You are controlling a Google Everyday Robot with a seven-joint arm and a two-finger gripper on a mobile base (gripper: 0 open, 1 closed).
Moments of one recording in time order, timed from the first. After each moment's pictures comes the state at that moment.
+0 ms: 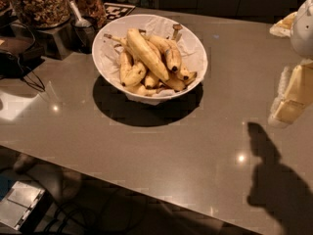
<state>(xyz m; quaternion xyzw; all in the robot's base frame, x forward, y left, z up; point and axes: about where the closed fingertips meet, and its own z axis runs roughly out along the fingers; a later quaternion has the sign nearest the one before) 0.438 -0.212 0.994 -0.60 0.78 -0.05 0.19</state>
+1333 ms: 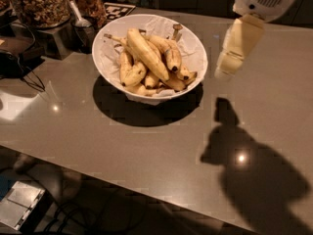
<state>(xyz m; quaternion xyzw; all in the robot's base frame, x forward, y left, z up) 0.516 -0.156 1.010 -0.57 0.81 -0.02 0.17</state>
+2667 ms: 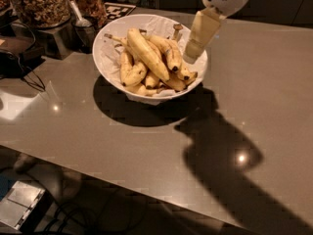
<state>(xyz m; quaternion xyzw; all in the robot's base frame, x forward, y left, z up) 0.571 -0.123 1.002 -0.48 0.86 -0.03 0.18</state>
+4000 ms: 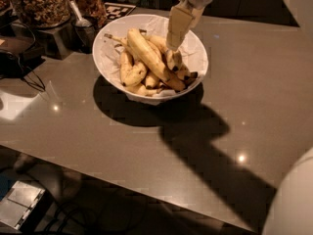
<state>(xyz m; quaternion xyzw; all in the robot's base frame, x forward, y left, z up) 0.609 -0.076 0.997 -0.49 0.86 0.00 0.16</state>
